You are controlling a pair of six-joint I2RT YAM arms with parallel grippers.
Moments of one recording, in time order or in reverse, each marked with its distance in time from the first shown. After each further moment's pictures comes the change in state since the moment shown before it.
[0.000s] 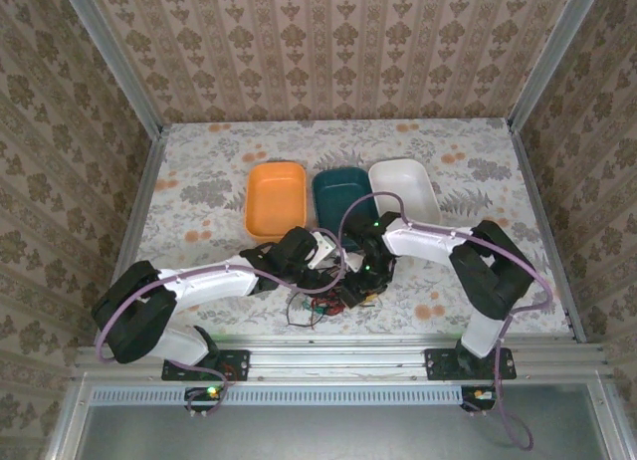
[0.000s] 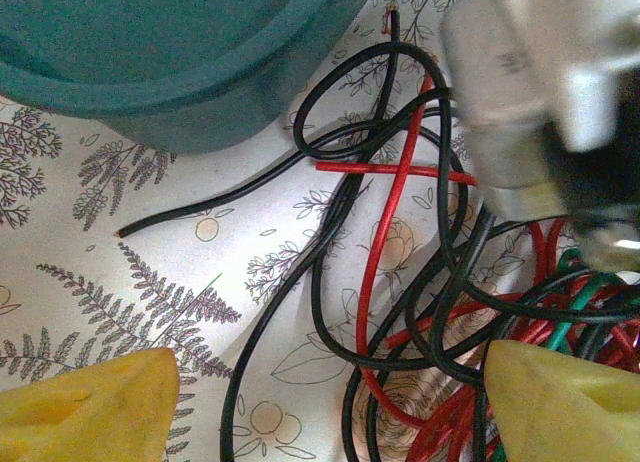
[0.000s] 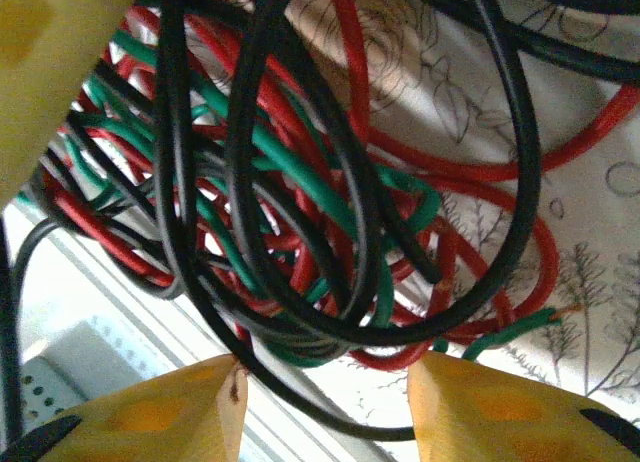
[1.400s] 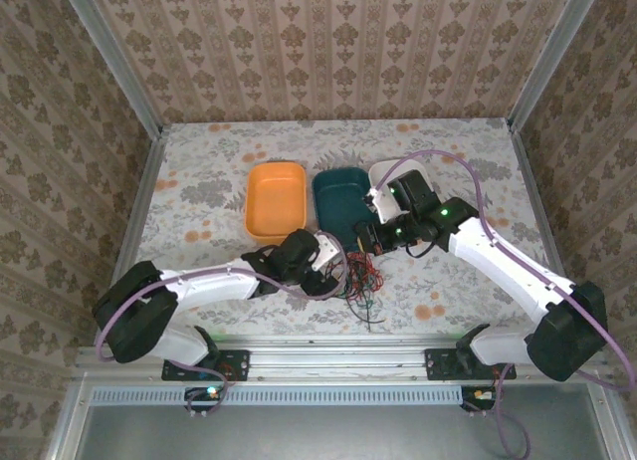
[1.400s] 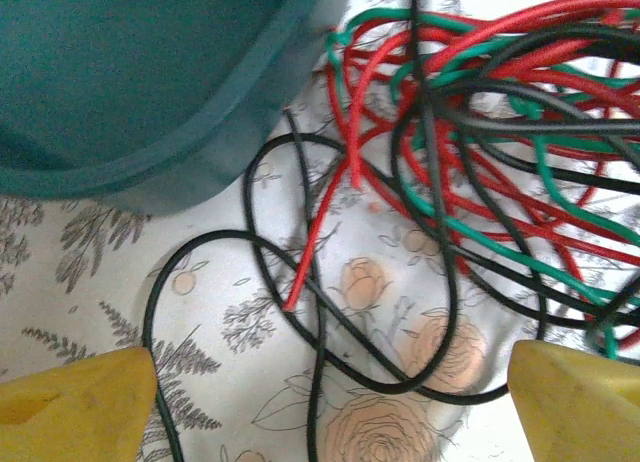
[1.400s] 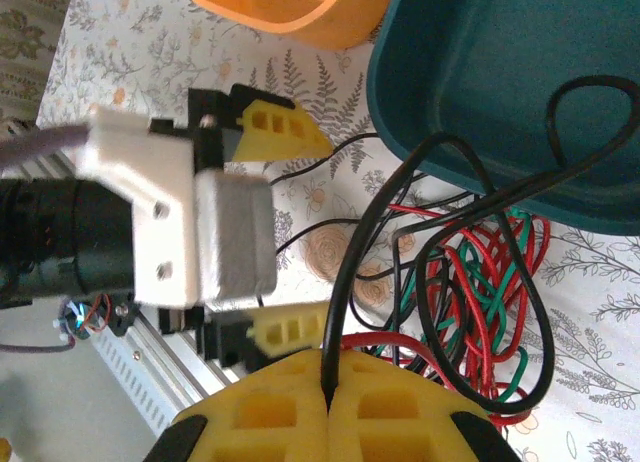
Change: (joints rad) left arm -0.035 -0.003 -0.021 0.095 0.008 0.068; right arm -0.187 -0.462 0.024 0.153 0.065 0.192
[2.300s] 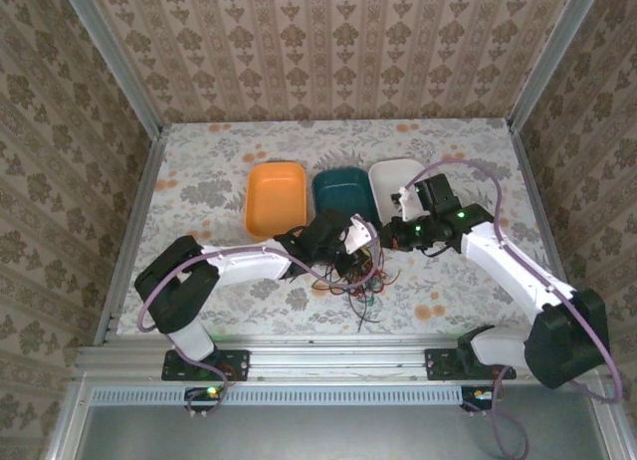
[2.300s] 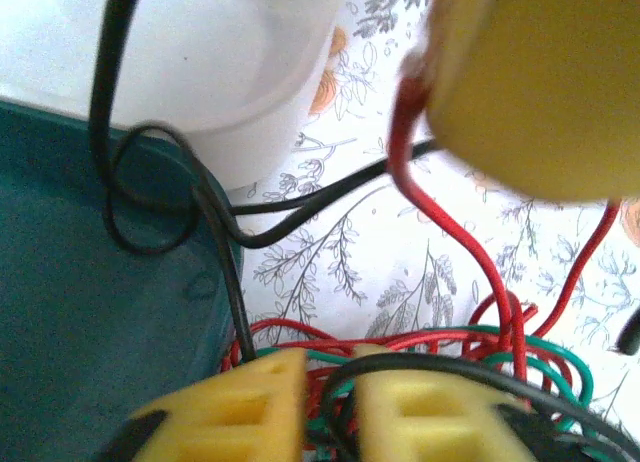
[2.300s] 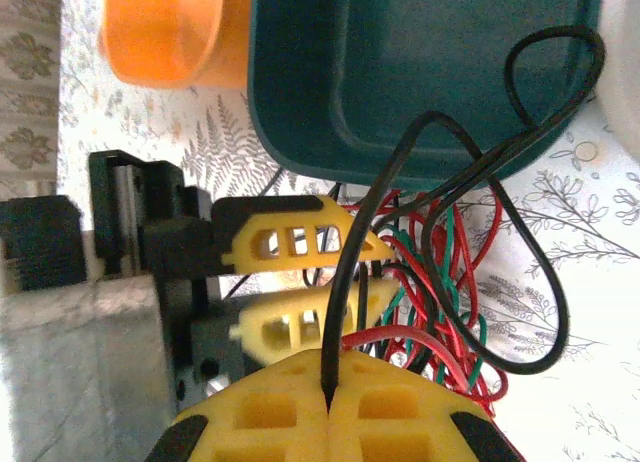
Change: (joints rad) left arm -0.016 0.268 0.261 0.183 0.155 0.103; right arm -0.189 -0.065 -0.144 0.075 -0.090 0.126
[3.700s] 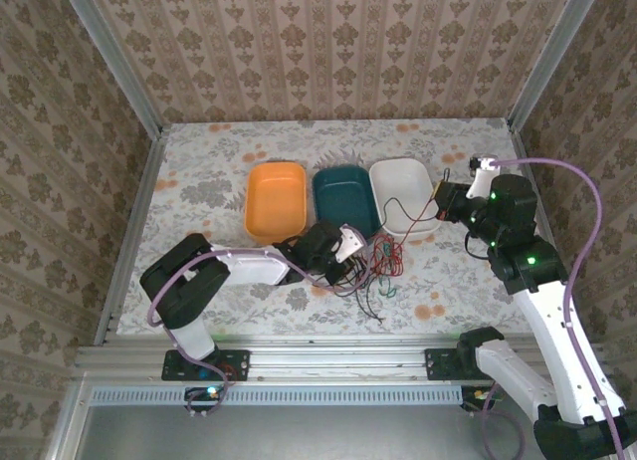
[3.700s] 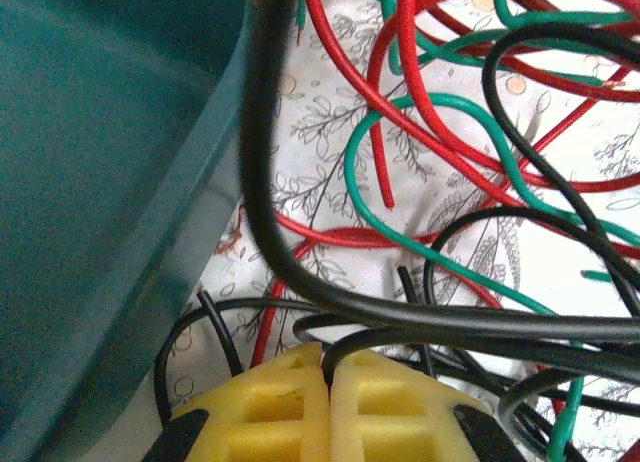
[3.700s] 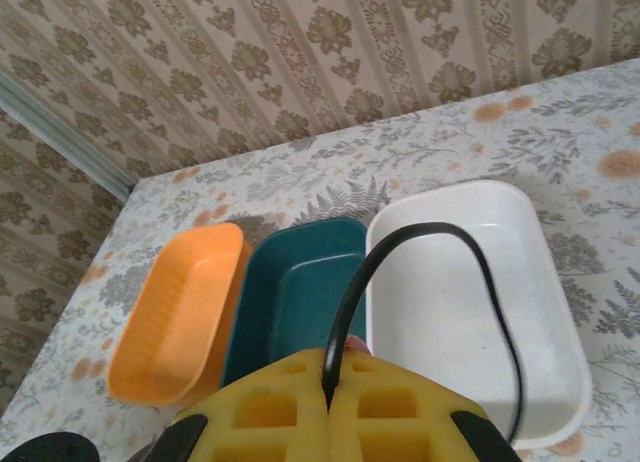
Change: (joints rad) left arm 0.020 0.033 -0.114 0.019 -0.061 -0.056; right arm -0.172 -0.428 0.055 0.144 0.410 -0.018
